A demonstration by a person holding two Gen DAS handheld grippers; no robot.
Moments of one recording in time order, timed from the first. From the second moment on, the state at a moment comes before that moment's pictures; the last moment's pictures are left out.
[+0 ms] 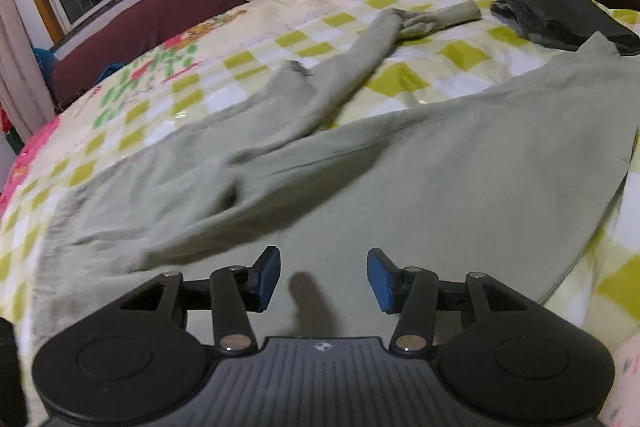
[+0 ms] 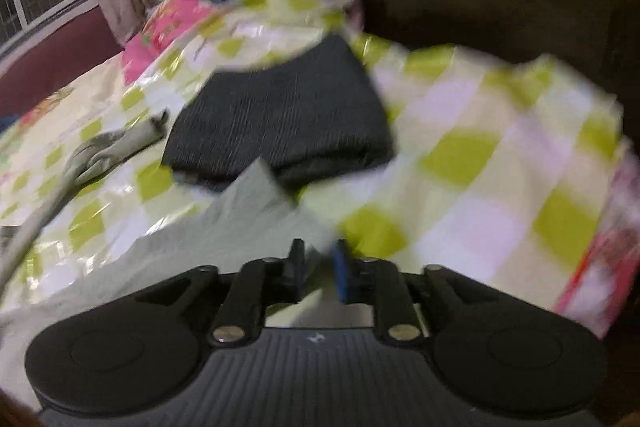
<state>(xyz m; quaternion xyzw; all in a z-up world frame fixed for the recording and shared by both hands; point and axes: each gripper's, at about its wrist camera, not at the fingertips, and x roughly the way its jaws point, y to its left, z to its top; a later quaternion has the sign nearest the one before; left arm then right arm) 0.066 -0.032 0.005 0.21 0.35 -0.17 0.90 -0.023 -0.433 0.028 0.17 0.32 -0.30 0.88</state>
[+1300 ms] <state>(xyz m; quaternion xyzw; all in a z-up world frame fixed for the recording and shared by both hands) 0.323 0.182 0.013 0.23 0.40 -0.12 0.88 0.326 -0.115 0.021 -0.20 0.46 0.27 0.82</state>
